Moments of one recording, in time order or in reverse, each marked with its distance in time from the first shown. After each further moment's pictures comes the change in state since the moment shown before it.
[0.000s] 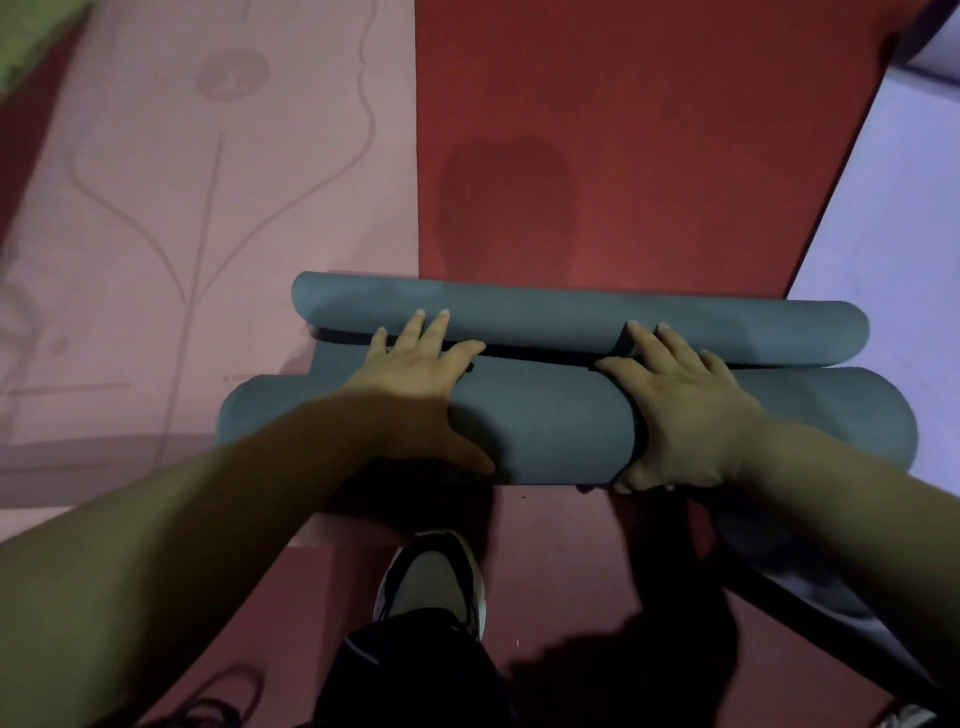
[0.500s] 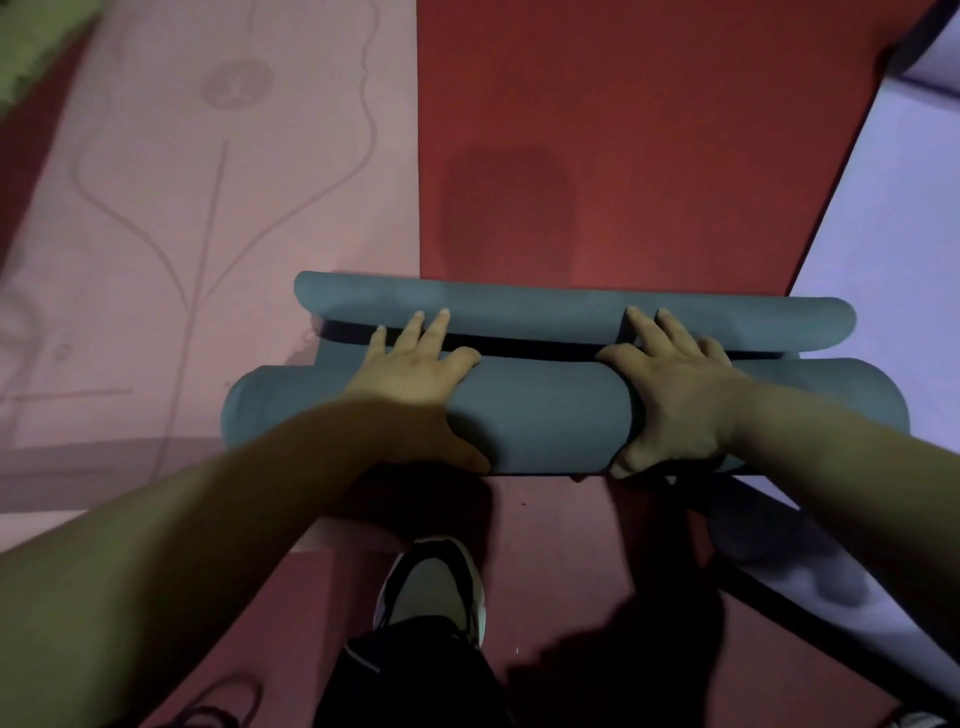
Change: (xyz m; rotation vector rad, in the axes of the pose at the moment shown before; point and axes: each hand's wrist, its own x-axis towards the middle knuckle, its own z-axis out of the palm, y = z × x) left_hand 0.000 0.003 -0.006 0.041 0.043 -0.007; right_hand 0.020 0.008 -0.017 0.028 -0.071 0.015
